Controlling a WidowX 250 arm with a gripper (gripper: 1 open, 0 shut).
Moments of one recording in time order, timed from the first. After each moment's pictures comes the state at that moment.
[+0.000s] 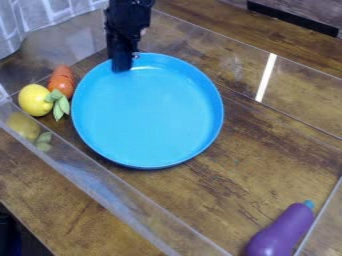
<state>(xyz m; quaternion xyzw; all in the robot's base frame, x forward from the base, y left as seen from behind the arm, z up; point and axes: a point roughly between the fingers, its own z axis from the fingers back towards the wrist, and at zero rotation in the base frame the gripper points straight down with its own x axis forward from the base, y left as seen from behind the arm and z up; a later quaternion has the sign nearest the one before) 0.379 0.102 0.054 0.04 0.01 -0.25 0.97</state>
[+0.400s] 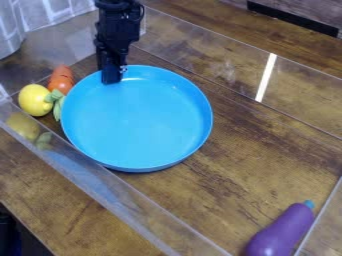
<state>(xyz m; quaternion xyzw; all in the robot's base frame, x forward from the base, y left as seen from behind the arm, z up) 0.368 0.101 0.042 0.02 0.03 -0.27 0.96</state>
